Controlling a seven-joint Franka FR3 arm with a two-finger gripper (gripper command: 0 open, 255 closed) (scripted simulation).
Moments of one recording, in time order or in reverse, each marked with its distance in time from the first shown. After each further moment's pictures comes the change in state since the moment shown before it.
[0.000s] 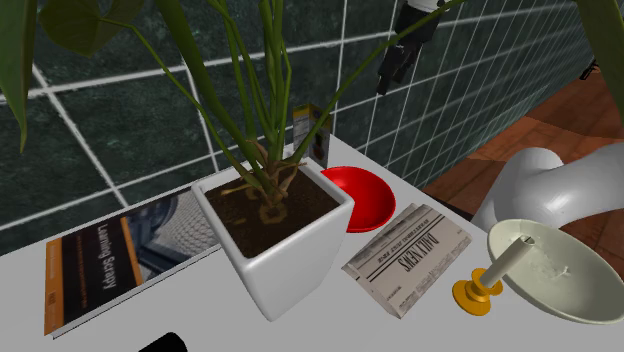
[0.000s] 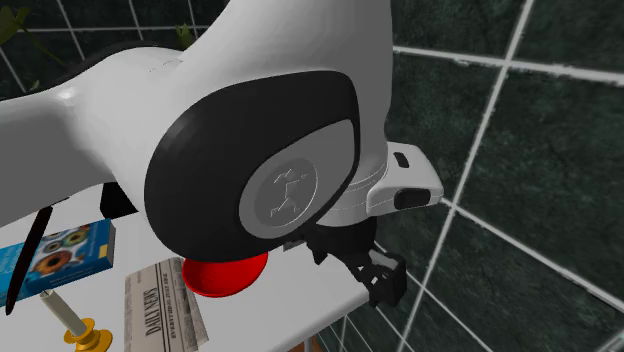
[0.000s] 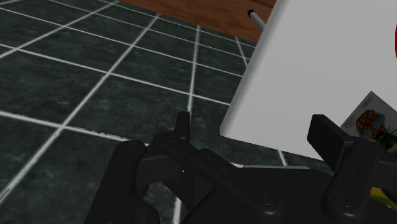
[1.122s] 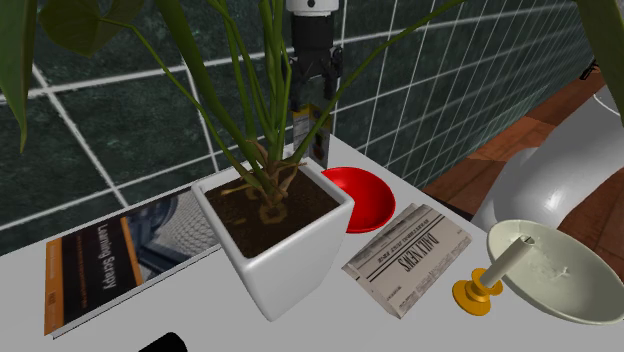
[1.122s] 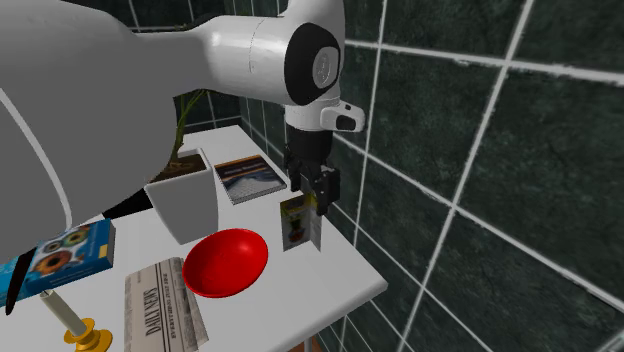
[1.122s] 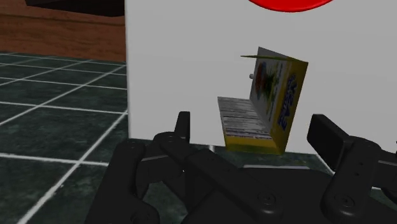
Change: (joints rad) arm -0.003 0.589 0.311 0.517 0.062 -0.154 0.513
